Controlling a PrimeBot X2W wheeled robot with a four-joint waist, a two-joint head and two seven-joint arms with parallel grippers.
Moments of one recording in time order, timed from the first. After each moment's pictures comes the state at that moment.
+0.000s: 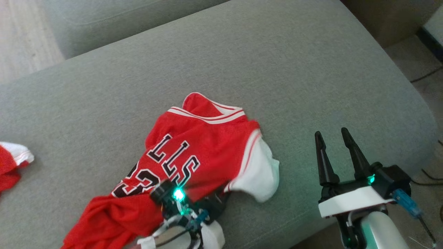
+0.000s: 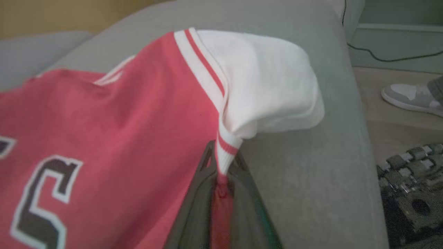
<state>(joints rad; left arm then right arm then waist) -0.49 0.16 -1.20 0.69 -0.39 0.10 -0.14 -0.06 -0.05 0.14 0.22 0.19 0.12 -0.25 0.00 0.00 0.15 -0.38</state>
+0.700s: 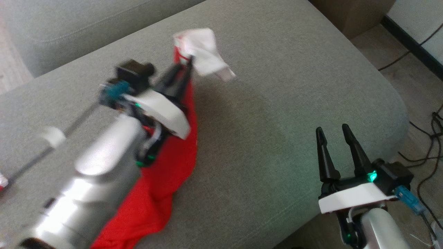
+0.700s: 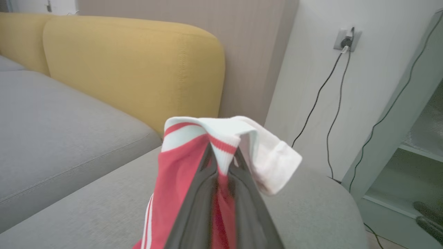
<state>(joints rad) -0.79 0.25 -0.80 0.50 -0.76 -0.07 -0.06 -0.08 -0.05 0.14 0.22 0.23 0.12 -0.25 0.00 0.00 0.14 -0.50</state>
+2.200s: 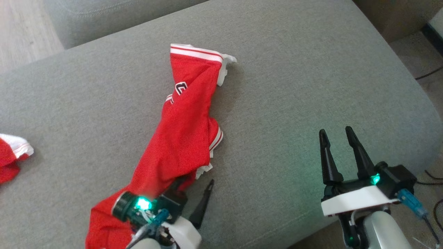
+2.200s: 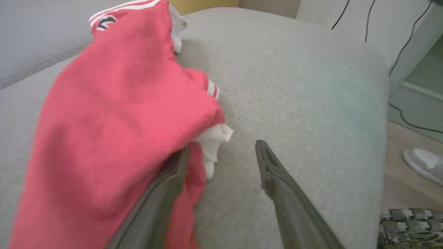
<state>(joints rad) -0.33 0.40 -1.04 0.16 -0.54 0.31 -0.01 -0.06 -0.05 0.13 0.21 0.22 0.12 -0.25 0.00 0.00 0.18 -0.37</state>
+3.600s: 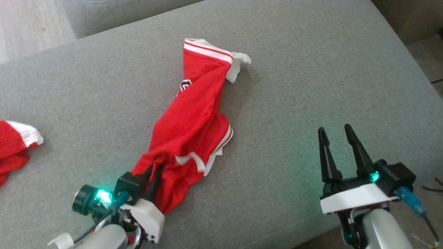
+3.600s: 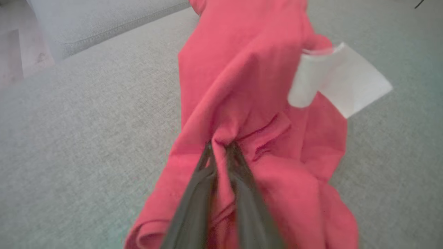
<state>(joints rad) -0.35 0.52 -0.95 0.22 -0.63 0.30 -0.02 -0.07 -0.05 0.13 0.21 0.22 0.12 -0.25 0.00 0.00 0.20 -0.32</state>
